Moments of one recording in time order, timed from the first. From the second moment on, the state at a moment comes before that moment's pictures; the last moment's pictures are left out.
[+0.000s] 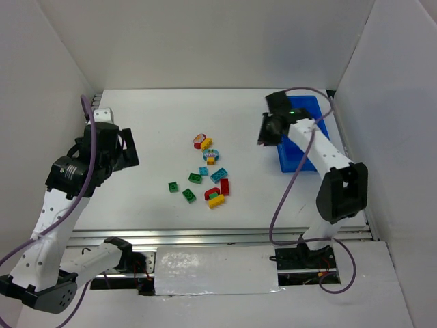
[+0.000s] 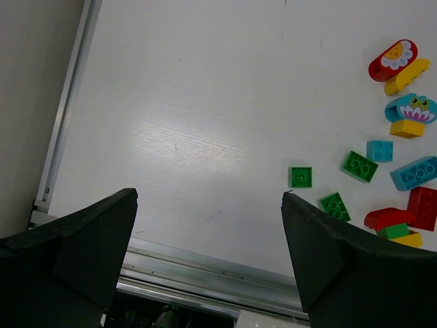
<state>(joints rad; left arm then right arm) -0.32 0.99 1.39 -1.13 -0.47 -0.39 0.34 1.70 1.48 -0.80 0.04 0.50</state>
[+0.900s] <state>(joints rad) -0.32 0.95 1.37 -1.11 -0.39 -0.37 -0.10 1.76 1.43 -0.87 0.13 0.52</state>
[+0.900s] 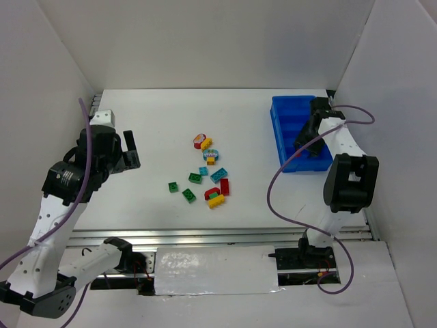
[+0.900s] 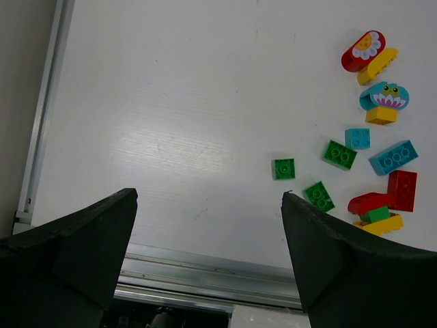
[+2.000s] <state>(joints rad) -0.32 0.98 1.37 -1.08 -0.37 -0.38 0.77 1.89 1.46 -0.85 0.16 0.66</state>
